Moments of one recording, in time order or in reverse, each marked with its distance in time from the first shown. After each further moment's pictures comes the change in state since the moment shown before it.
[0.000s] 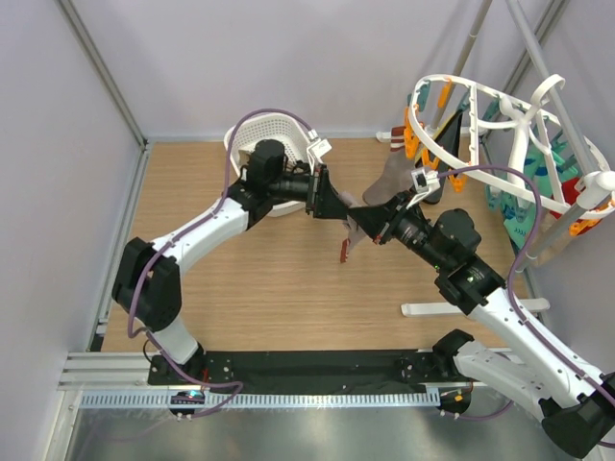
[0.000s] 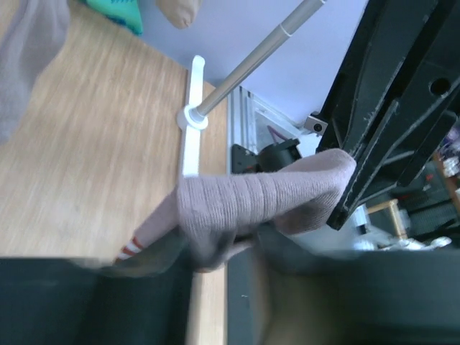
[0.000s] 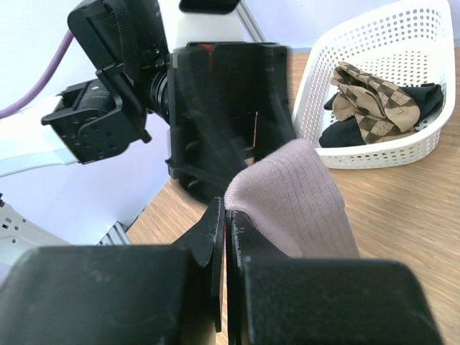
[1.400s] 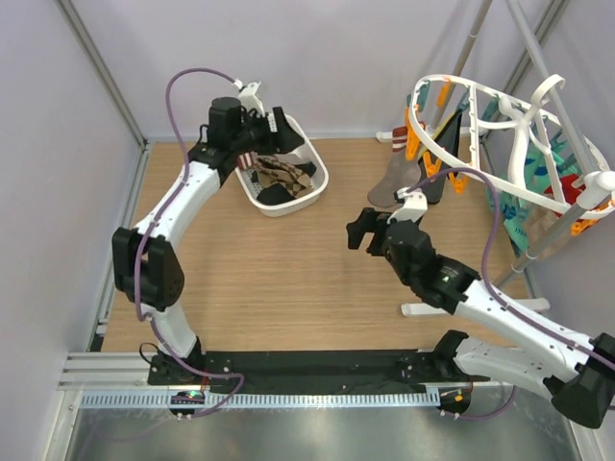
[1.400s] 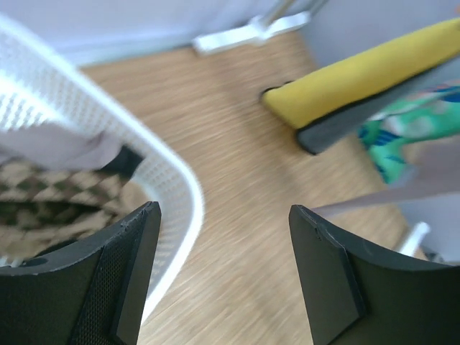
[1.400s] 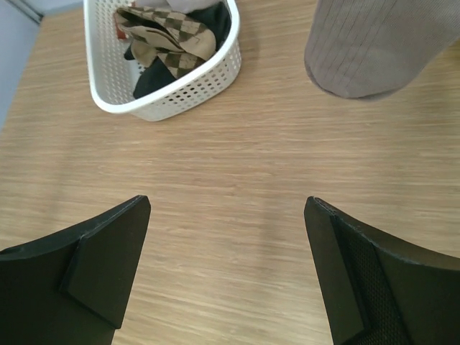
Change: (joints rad) left arm 0.277 0.153 0.328 -0.323 -0.636 0.077; right arm 0.199 0.090 0.002 -0.319 0.682 -0.002
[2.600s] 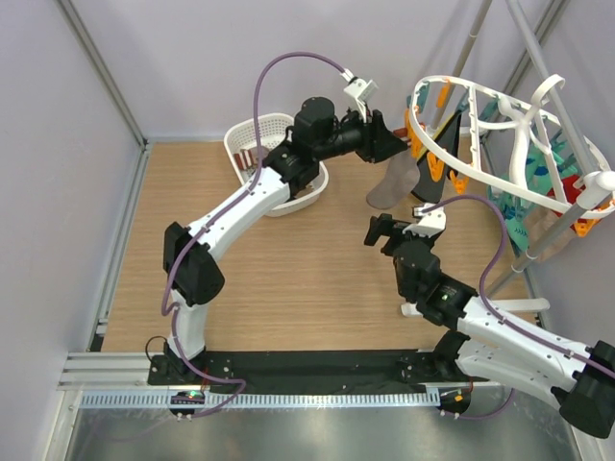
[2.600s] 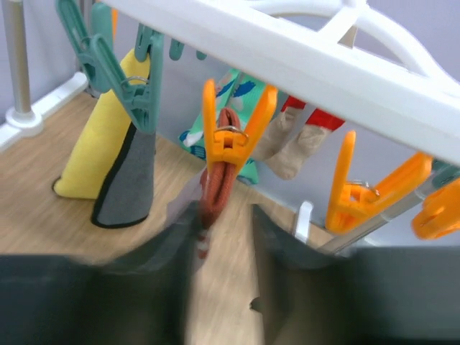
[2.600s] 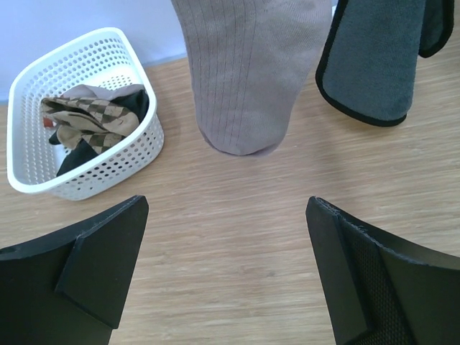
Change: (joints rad) left arm -0.437 0.176 0.378 0.192 0.062 0.003; right arm 0.053 -0.065 -0.230 0.346 0.385 -0.187
